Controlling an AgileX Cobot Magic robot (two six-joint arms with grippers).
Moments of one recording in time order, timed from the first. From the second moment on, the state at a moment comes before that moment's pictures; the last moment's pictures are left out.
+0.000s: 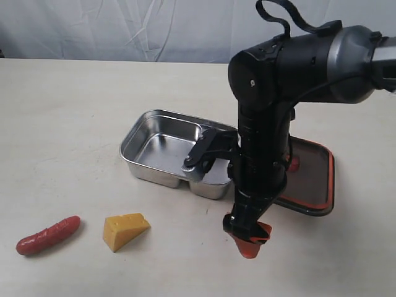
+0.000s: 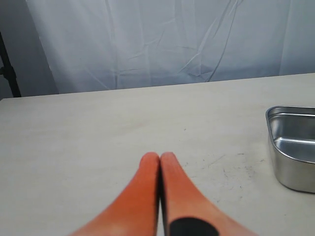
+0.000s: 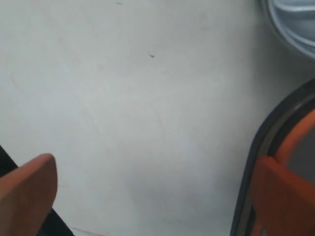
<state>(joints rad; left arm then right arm) -0.06 0.00 0.00 -0.02 0.22 0.05 0.85 1.84 -1.20 0.09 1.23 -0.52</state>
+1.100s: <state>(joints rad) -0.07 0.00 0.00 -0.02 0.22 0.05 0.85 1.85 -1.13 0.12 1.19 -0.37</state>
